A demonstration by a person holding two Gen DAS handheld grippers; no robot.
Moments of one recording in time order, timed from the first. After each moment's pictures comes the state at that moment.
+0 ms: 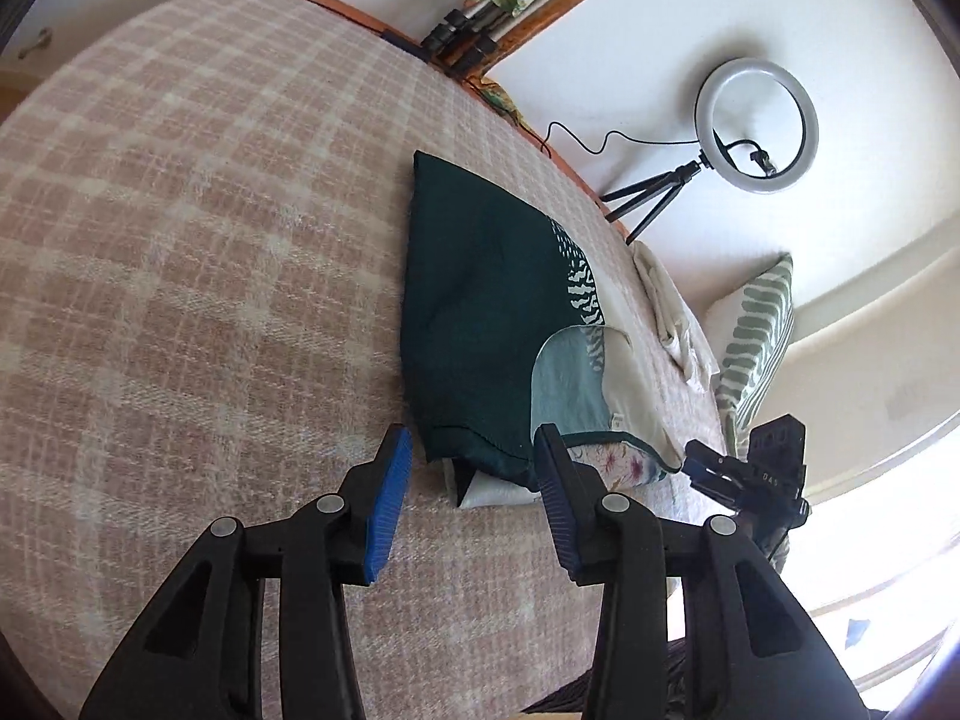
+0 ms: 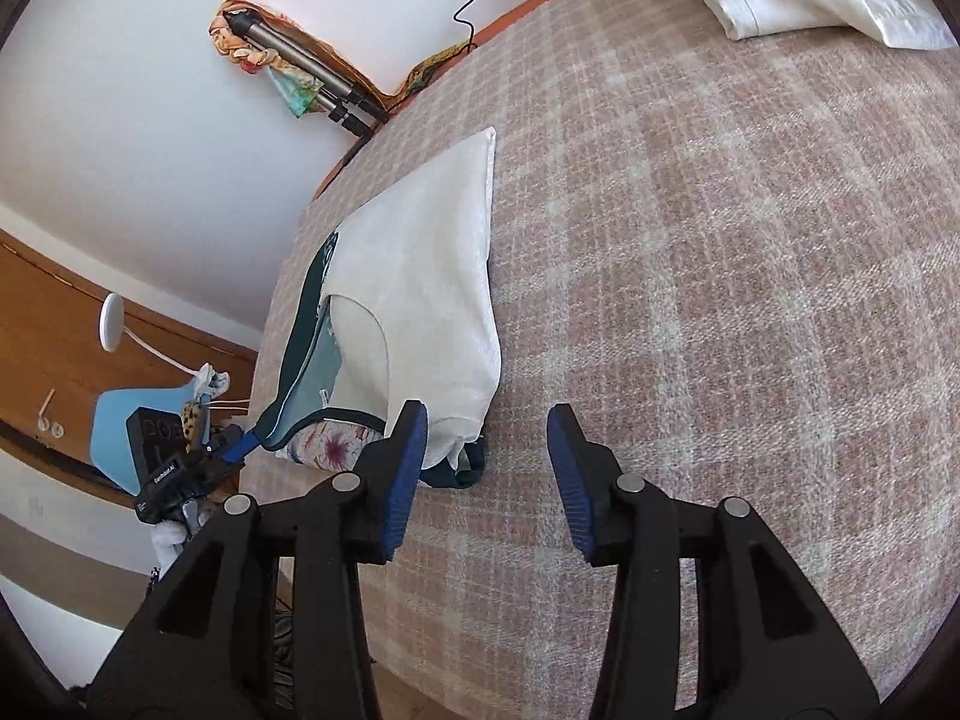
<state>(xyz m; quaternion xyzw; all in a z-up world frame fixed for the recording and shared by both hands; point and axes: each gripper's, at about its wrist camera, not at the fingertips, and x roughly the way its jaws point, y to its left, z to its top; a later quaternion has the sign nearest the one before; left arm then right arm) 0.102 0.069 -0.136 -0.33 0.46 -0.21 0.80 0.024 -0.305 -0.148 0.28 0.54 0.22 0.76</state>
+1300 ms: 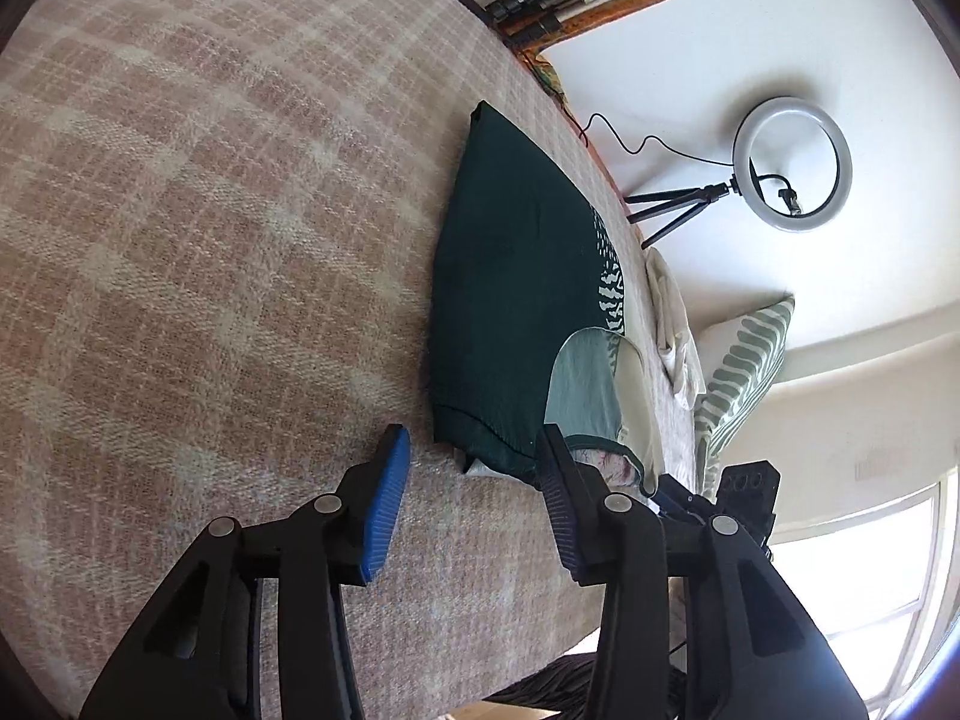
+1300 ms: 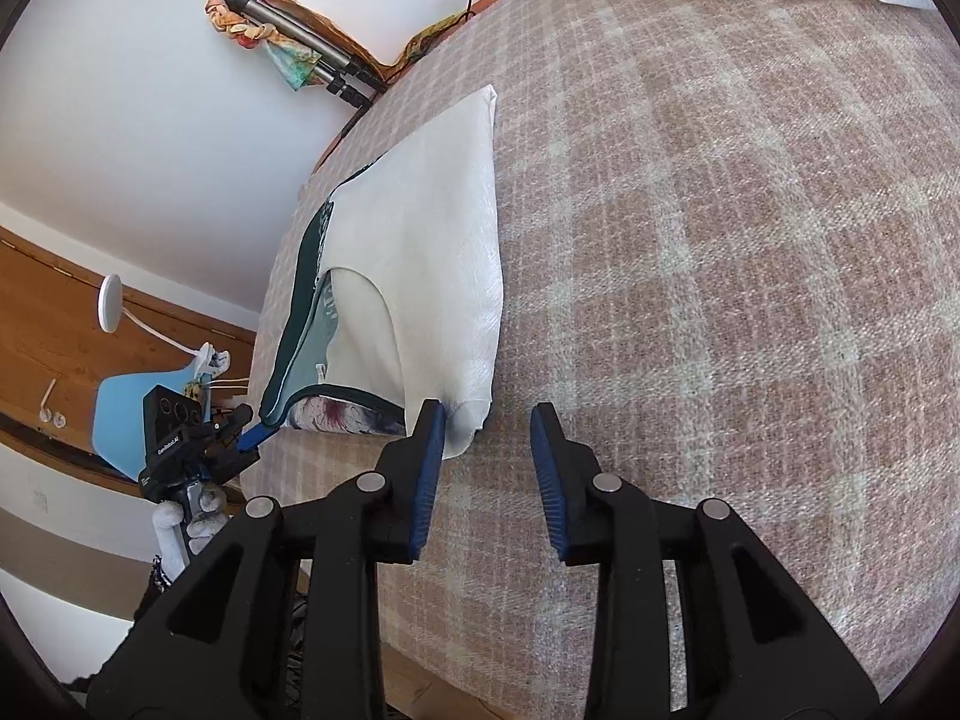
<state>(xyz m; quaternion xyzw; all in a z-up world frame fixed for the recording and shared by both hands) 0.101 0.077 -0.161 -0.40 0.50 -0.19 0.75 0.007 -0.300 -0.159 0.29 0.56 0.22 0.75</state>
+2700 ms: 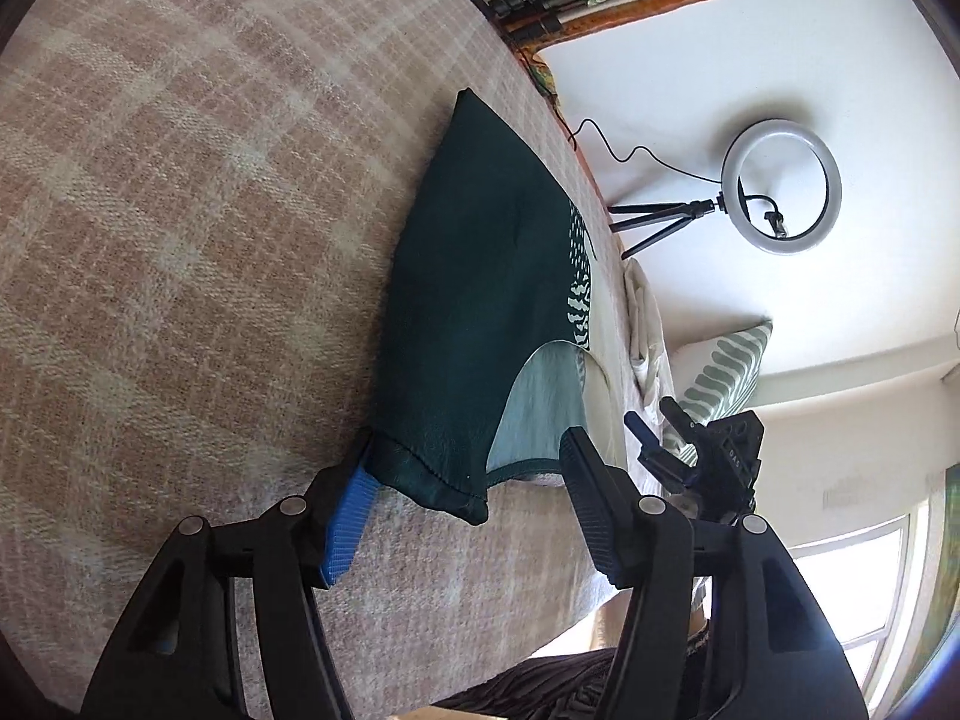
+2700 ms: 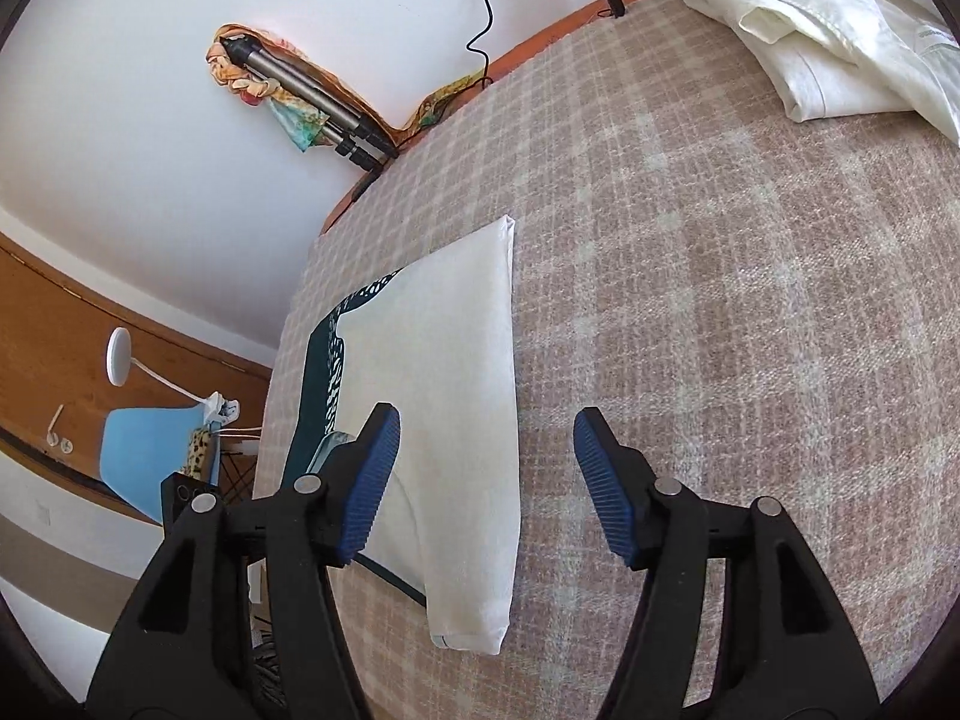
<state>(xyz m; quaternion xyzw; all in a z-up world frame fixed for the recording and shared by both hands) 0.100 0.059 -0.159 -0.44 0.49 -0.20 0.73 0.091 -0.297 -0.151 0.30 0.53 0.23 0.76</state>
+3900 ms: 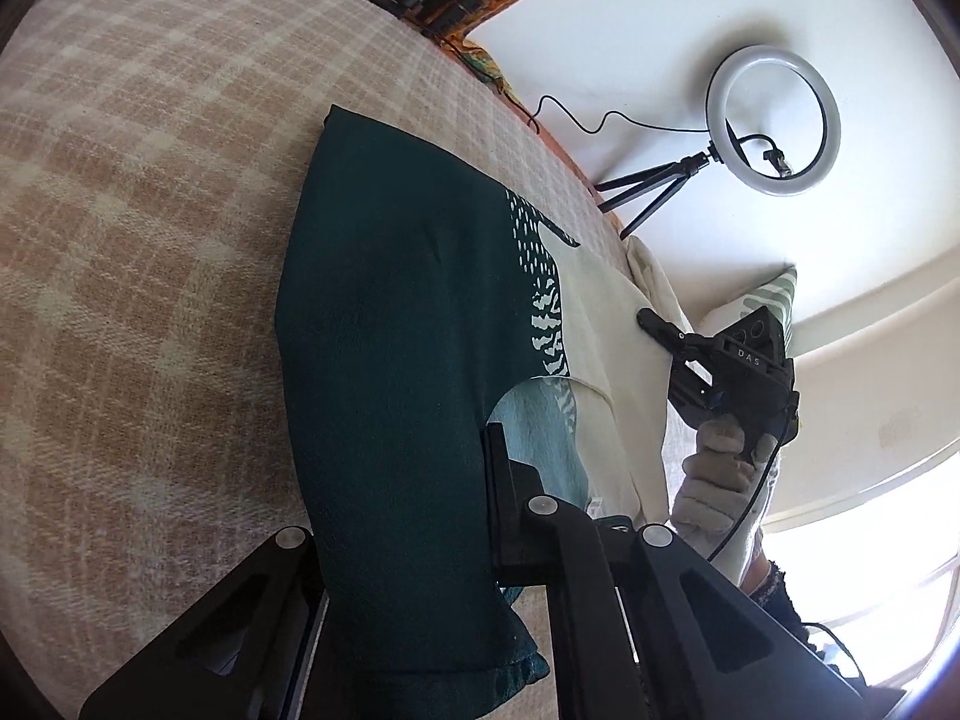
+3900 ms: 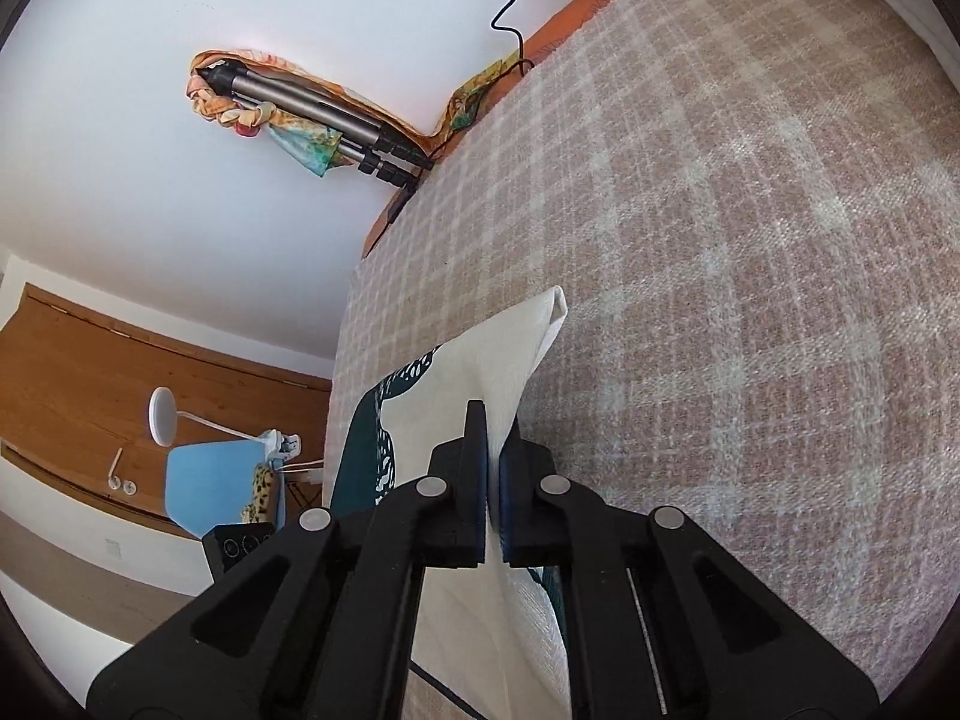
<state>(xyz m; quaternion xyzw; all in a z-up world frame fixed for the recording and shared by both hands) 0.145 0.027 -0.130 -0.33 0.48 -0.21 0.78 0.160 -0.261 -0.161 0.35 0.52 0.28 0.73</state>
